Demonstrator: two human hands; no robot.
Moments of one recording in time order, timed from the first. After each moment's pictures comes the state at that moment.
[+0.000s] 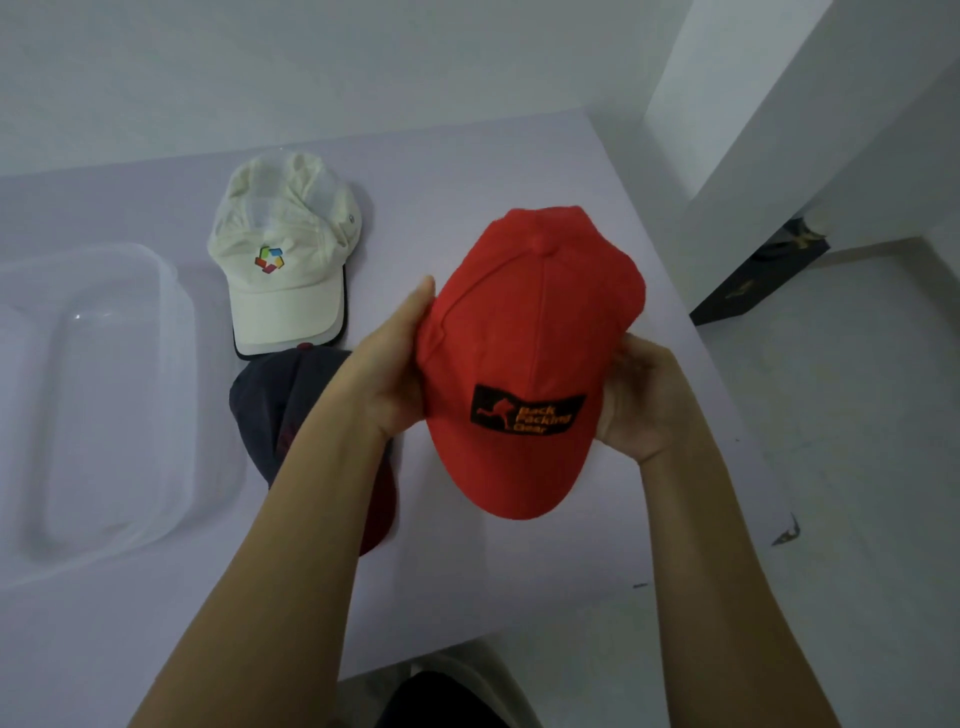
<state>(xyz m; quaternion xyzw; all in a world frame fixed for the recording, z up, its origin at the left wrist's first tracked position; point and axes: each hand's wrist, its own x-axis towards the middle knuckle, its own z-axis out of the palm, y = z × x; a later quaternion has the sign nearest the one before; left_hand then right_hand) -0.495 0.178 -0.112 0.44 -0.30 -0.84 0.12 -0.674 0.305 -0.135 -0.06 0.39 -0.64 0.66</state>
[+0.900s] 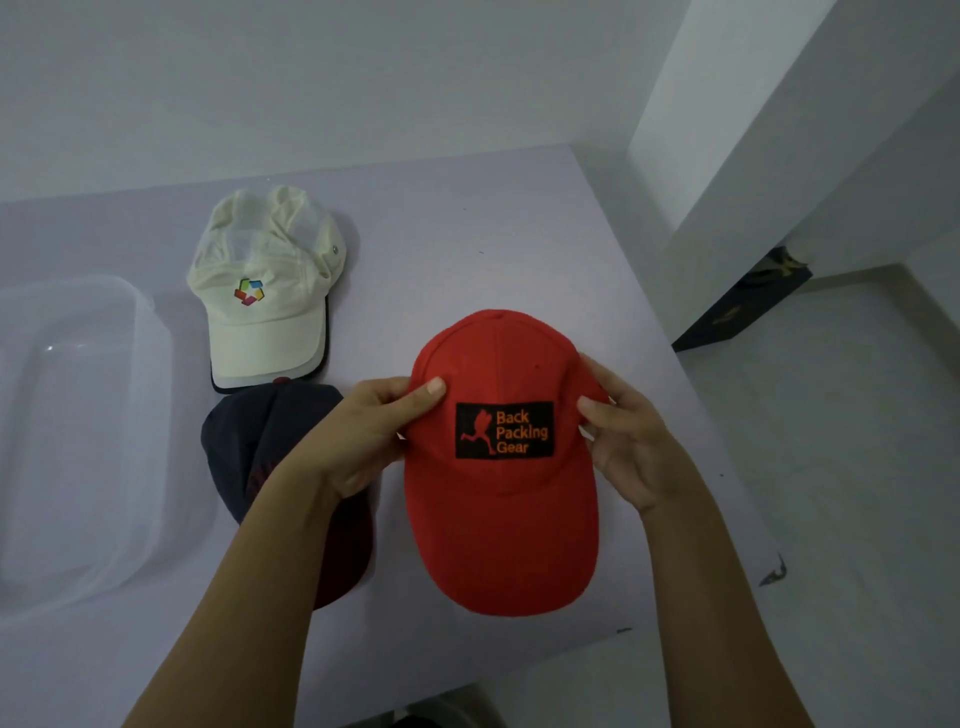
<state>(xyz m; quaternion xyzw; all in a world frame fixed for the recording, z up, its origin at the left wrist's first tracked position) -0.483 0.184 -0.142 0.40 -0.46 -0.78 0.13 -0.694 0.317 -0.152 -0.19 0.48 -0.62 0.59</state>
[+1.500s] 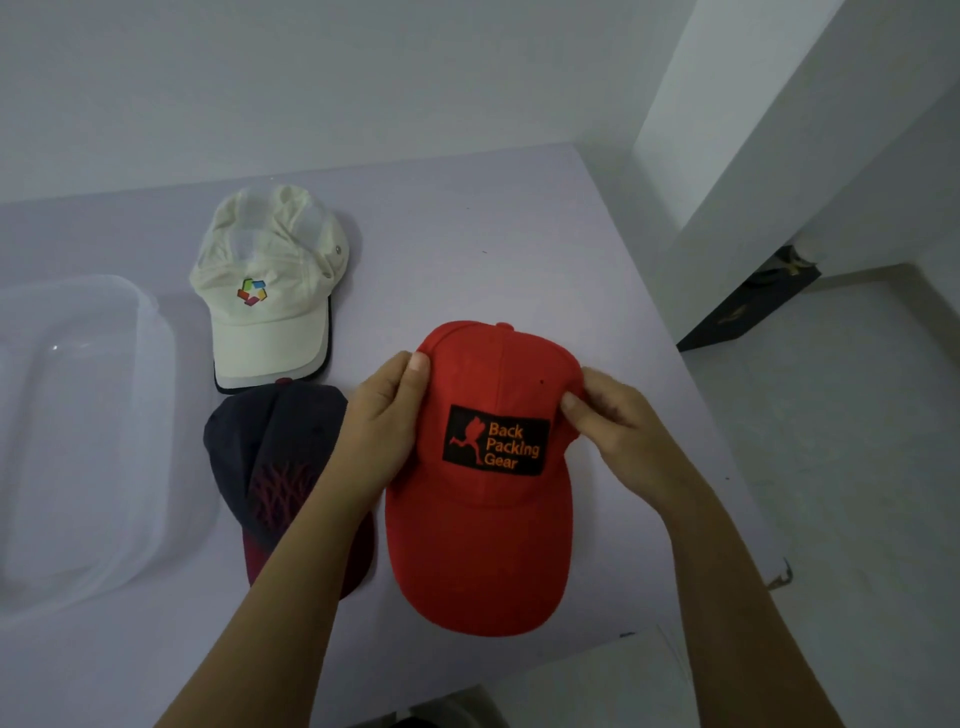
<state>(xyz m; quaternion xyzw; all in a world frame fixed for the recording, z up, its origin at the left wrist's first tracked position) -0.491 0.199 -0.144 0.45 -0.65 -0.55 0.27 -0.685 0.312 -0.134 -0.44 0.66 -0.44 0.42</state>
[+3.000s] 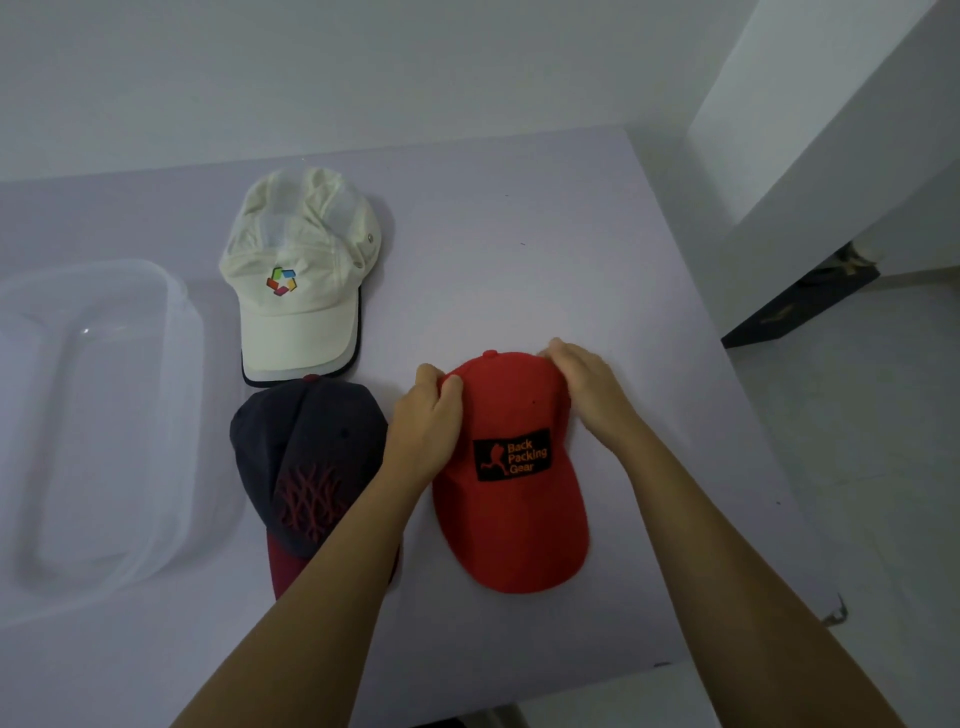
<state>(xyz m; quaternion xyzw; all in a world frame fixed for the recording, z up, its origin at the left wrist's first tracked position) -0.514 0.174 -0.191 0.59 -0.64 -0.48 0.13 -0.694 0.226 -0.210 -0.39 0.73 -0.37 0.42</state>
